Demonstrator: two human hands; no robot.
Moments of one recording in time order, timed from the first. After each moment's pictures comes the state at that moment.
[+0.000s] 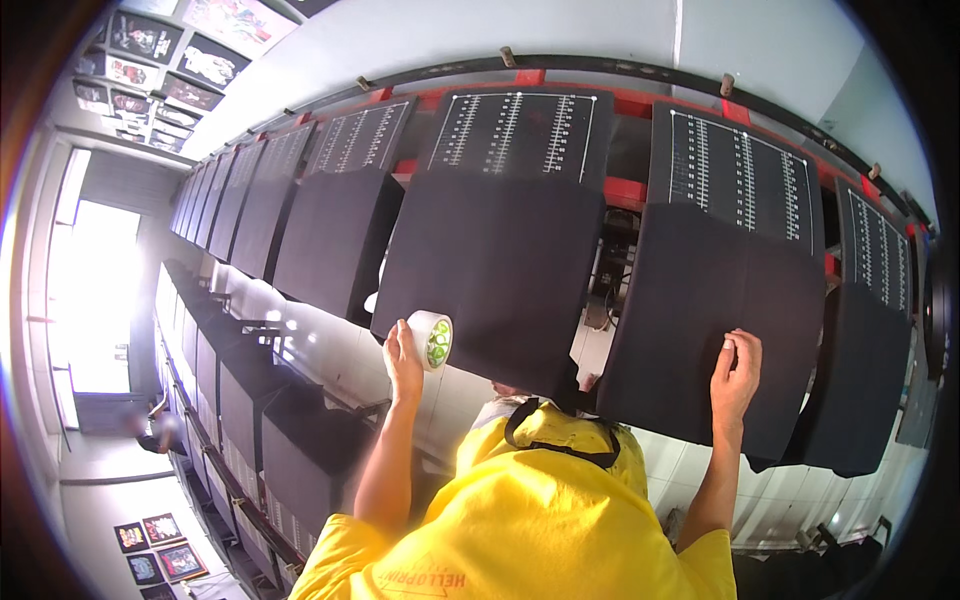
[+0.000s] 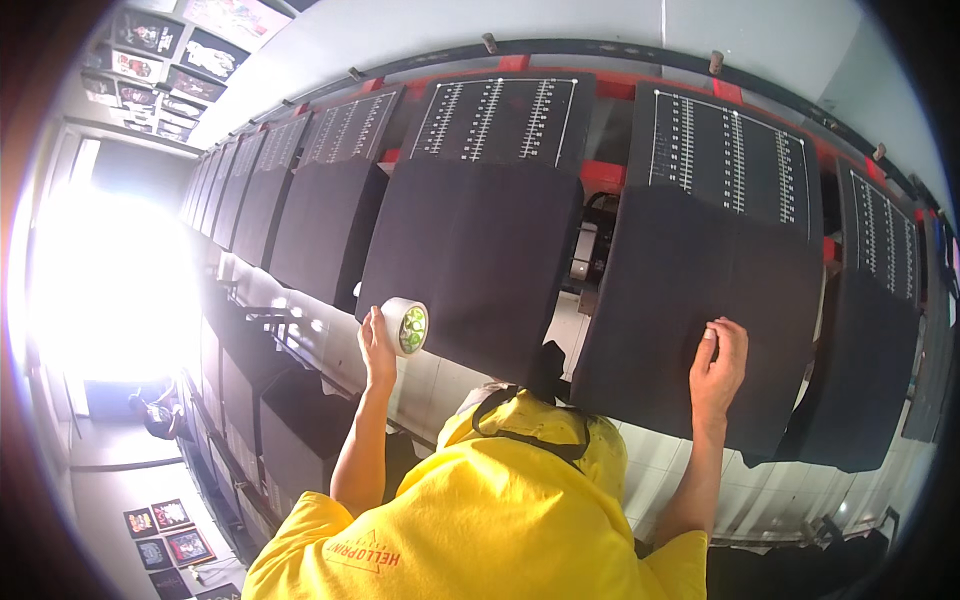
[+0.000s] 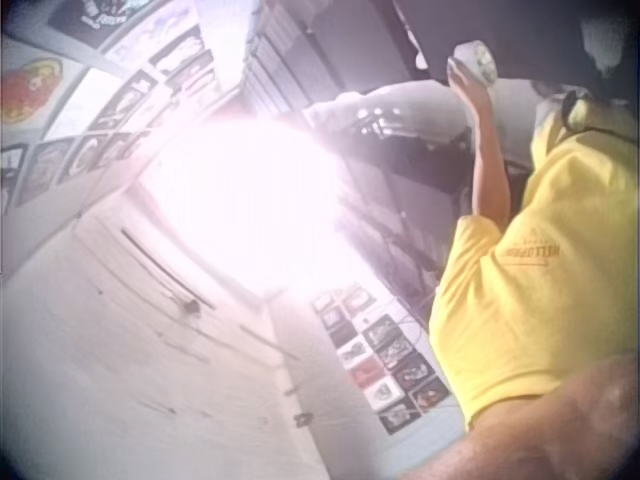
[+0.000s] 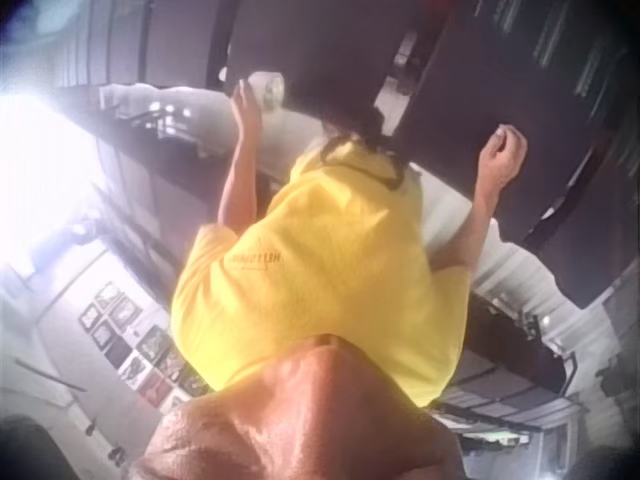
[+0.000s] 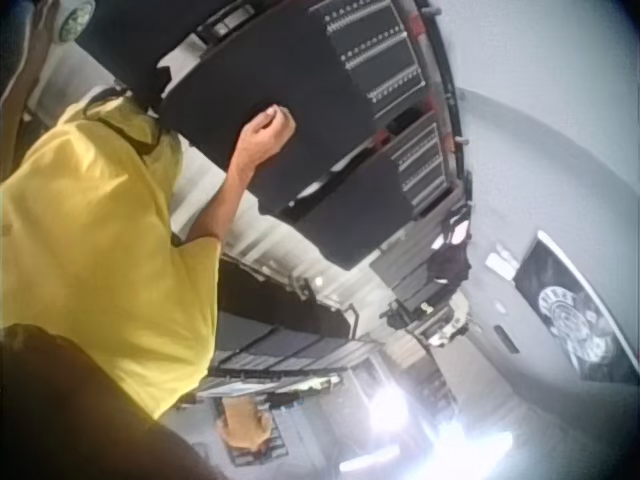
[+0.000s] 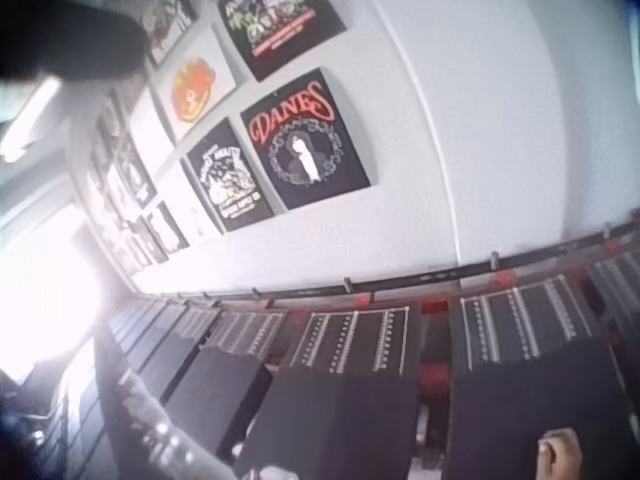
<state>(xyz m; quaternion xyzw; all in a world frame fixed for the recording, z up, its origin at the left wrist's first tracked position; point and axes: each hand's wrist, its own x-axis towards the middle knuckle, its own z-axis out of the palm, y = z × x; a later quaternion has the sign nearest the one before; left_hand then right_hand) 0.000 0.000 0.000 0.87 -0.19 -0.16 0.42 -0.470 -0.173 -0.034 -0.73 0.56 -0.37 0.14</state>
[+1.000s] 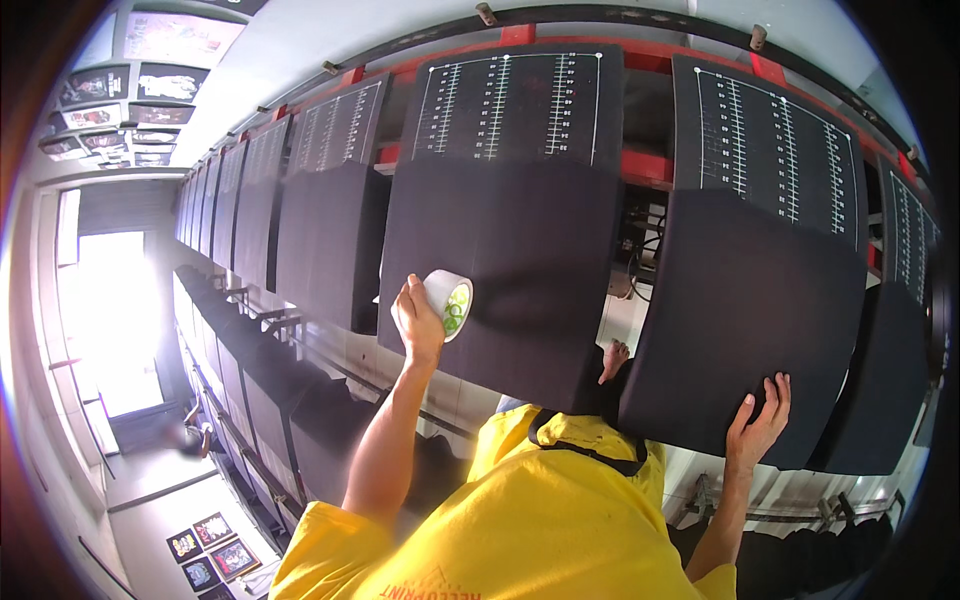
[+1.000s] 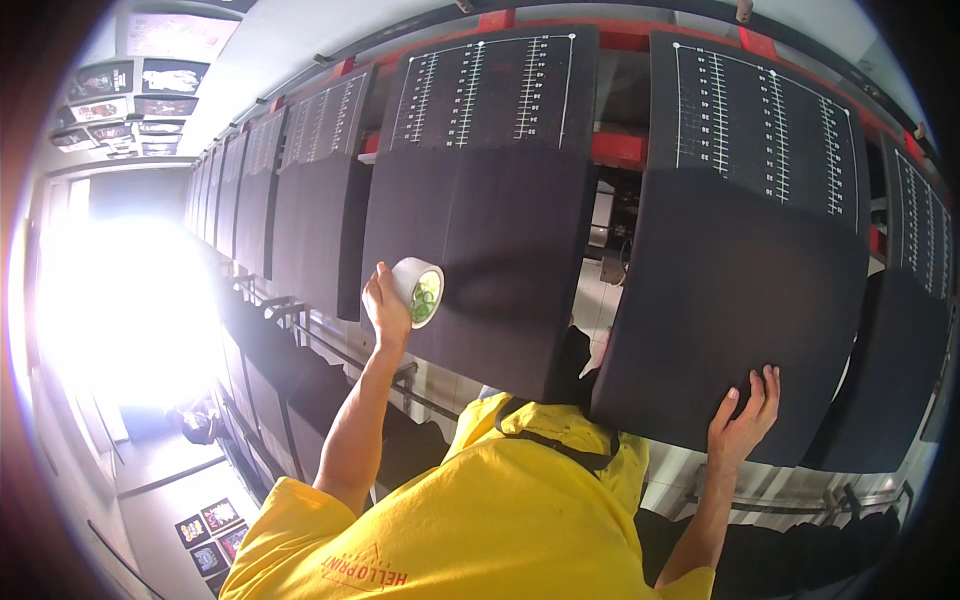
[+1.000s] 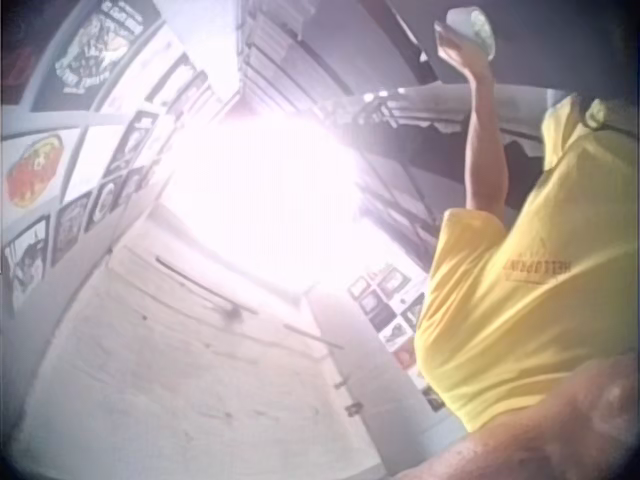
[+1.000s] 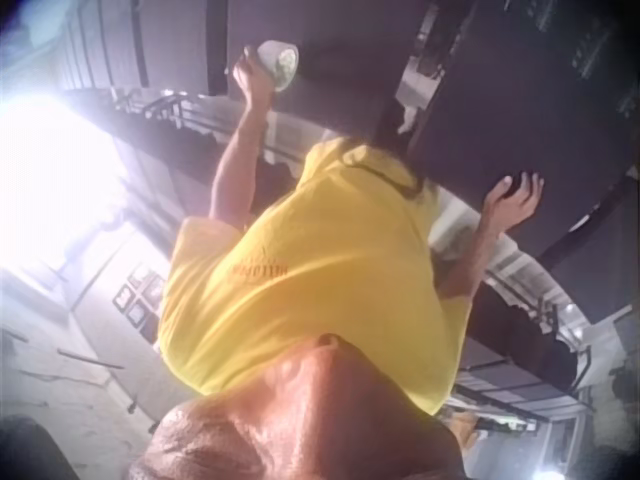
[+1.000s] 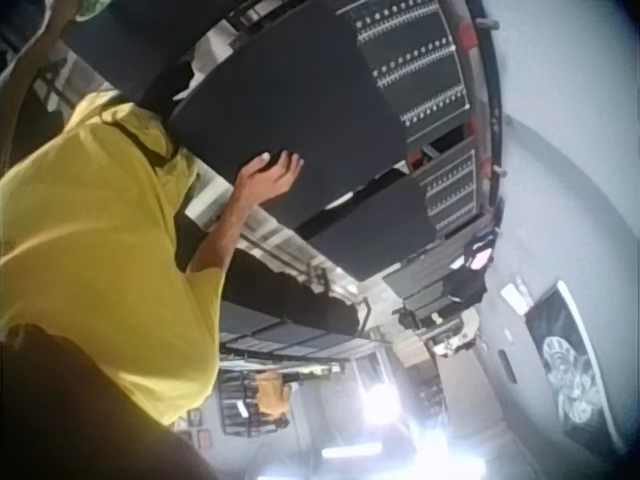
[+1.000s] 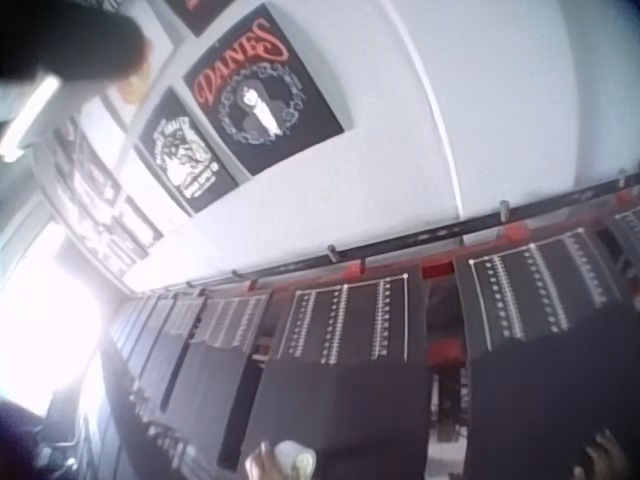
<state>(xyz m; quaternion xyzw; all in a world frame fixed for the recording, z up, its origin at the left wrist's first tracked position) 0.016 -0.107 -0.019 0.90 -0.32 0.02 0.30 -0.495 -0.125 -0.050 -0.73 0.66 -0.17 0.07</state>
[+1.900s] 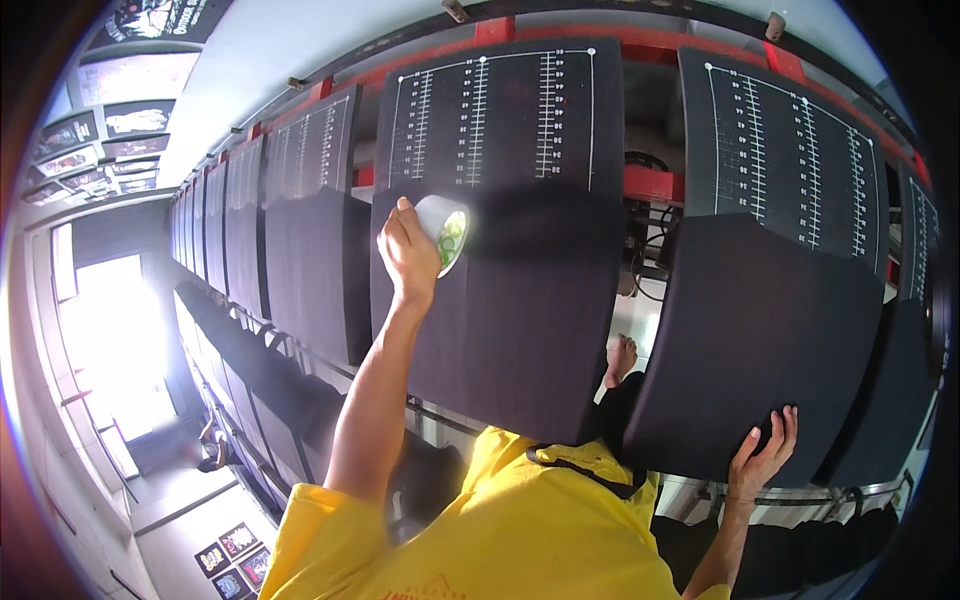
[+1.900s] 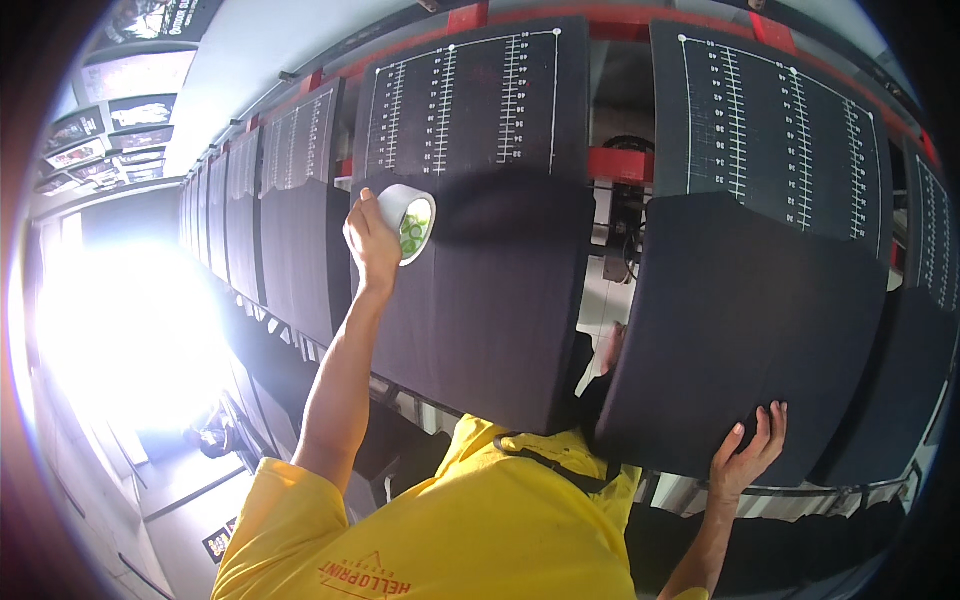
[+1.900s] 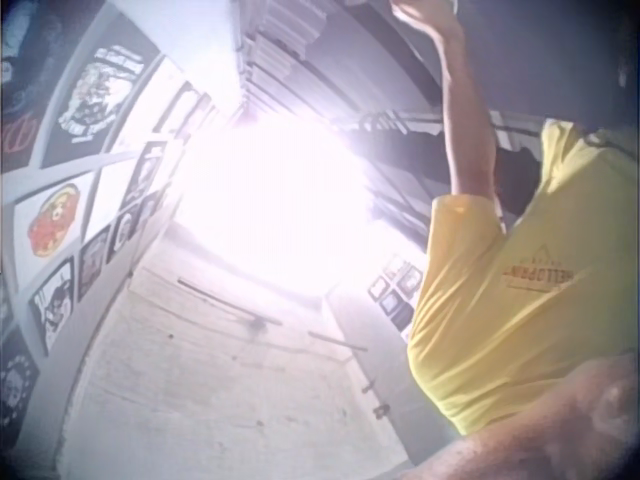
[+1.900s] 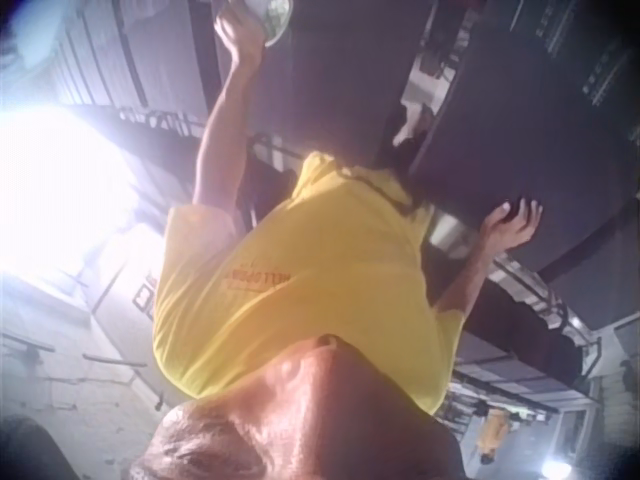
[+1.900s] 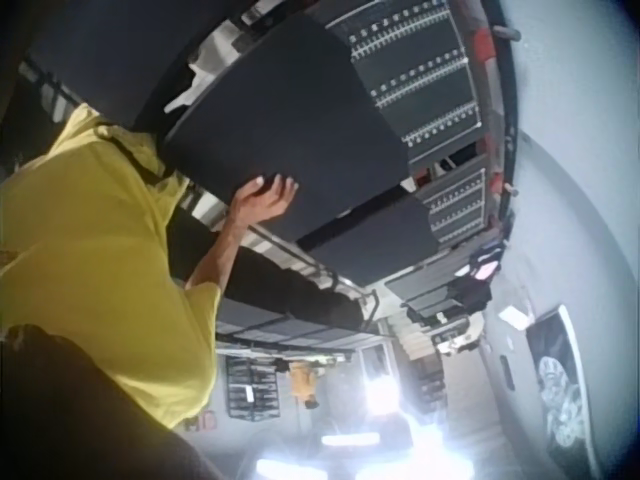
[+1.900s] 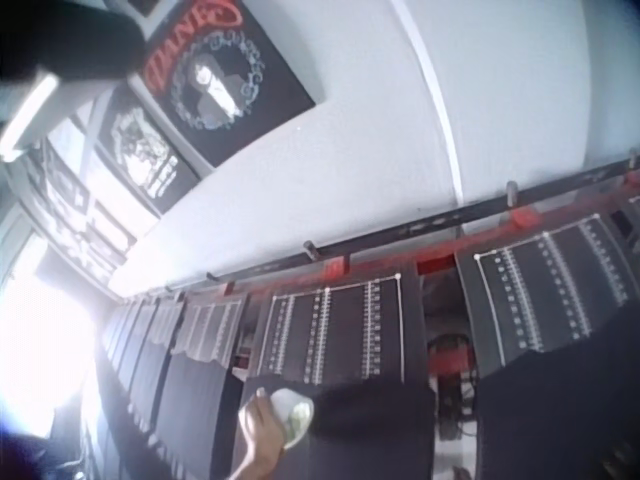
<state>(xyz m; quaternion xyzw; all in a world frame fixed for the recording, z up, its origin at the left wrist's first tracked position) 0.043 -0.277 0.001 0.84 -0.44 -0.02 0.32 -0.495 -0.131 -0.051 -0.73 0.66 -0.16 0.06</state>
